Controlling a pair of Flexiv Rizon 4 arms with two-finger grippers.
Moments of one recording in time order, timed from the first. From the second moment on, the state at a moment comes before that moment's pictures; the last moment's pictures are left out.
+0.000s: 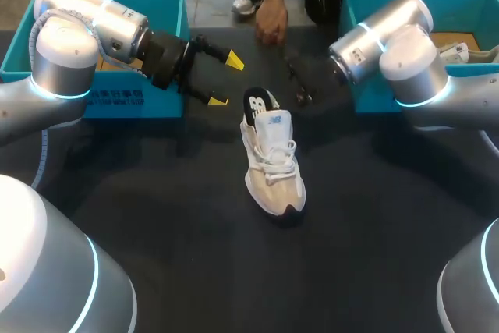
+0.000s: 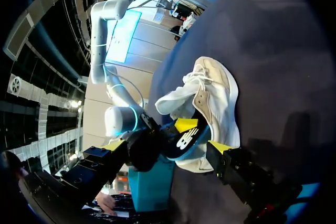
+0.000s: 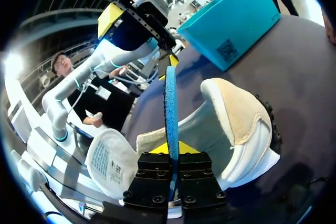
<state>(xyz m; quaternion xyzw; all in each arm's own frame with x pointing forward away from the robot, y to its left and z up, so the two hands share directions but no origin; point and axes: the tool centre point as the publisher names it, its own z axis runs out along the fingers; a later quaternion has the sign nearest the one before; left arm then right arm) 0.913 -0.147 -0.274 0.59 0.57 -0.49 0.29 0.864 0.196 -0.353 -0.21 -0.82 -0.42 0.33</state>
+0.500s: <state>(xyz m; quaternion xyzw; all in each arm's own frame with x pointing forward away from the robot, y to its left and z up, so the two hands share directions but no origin) 0.913 -0.147 -0.274 0.59 0.57 -0.49 0.29 0.879 0.199 -0.340 -0.21 -0.83 -0.43 0.30</state>
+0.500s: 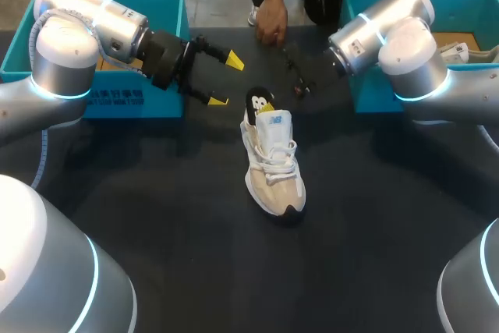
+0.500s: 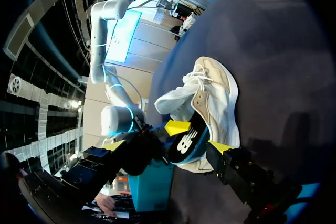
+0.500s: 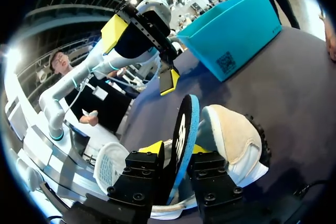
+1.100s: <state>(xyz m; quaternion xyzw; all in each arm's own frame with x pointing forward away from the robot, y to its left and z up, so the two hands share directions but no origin) 0.913 -0.147 -0.274 0.59 0.57 -0.49 0.29 0.874 0.194 -0.343 -0.20 -0.83 -0.41 0.32</state>
